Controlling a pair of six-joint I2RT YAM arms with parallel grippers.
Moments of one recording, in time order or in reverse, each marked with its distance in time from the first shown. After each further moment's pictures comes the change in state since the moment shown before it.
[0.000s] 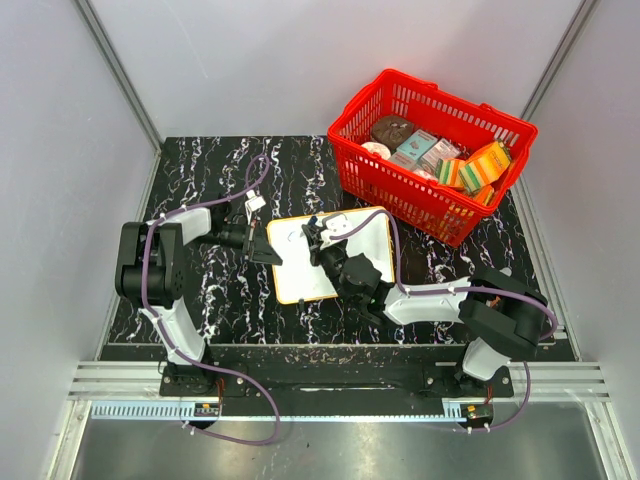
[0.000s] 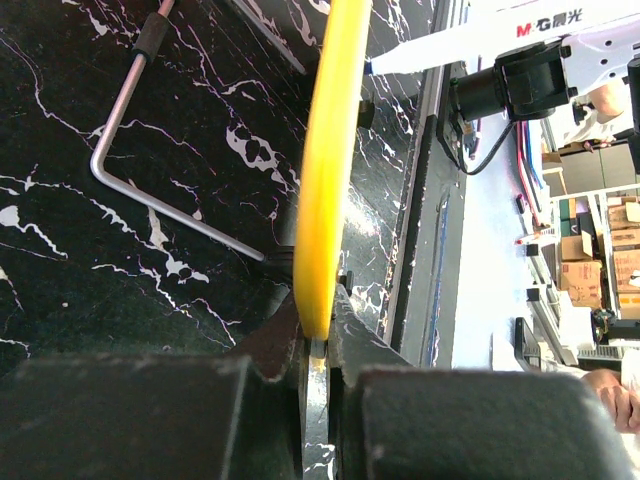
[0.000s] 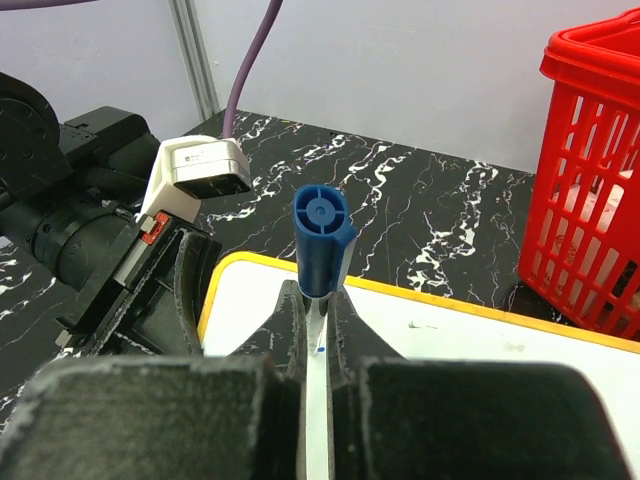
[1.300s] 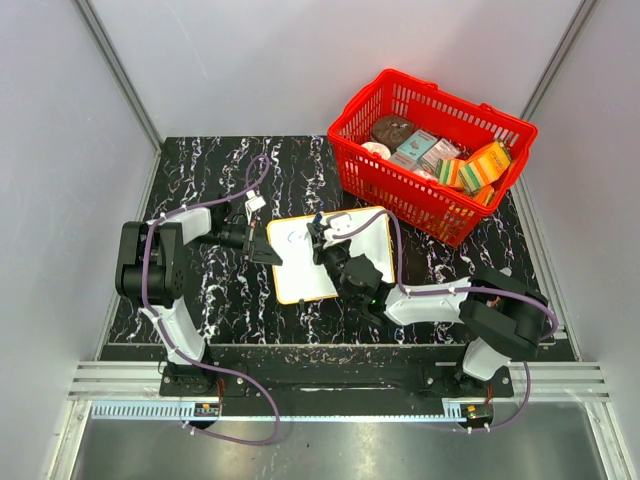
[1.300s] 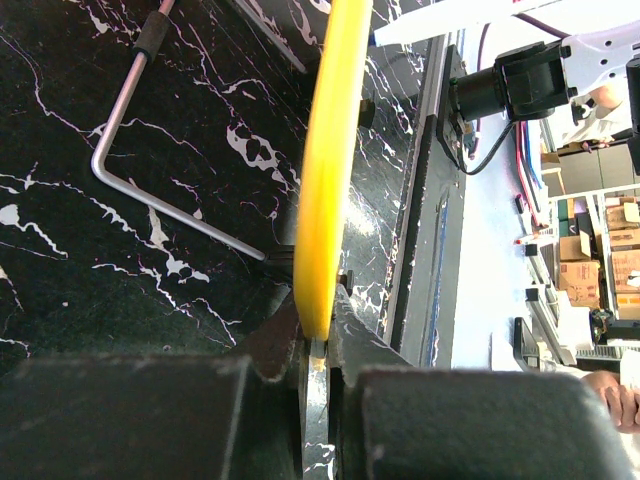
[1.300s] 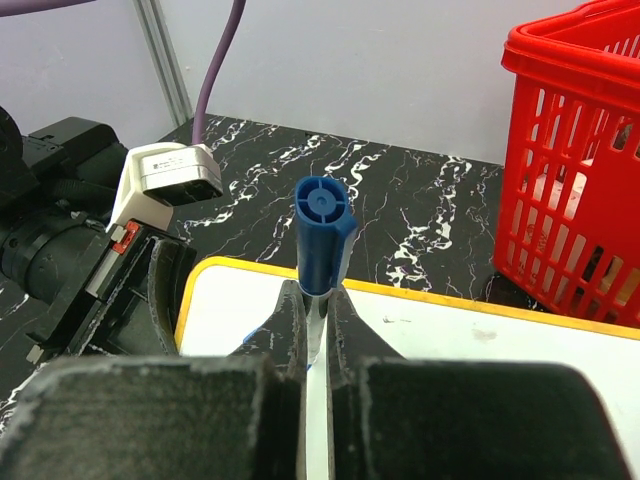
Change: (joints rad) left arm 0.000 0.007 0.003 -0.003 0.000 0.003; right arm 0.000 -0.005 -0.011 0.008 0.066 0.006
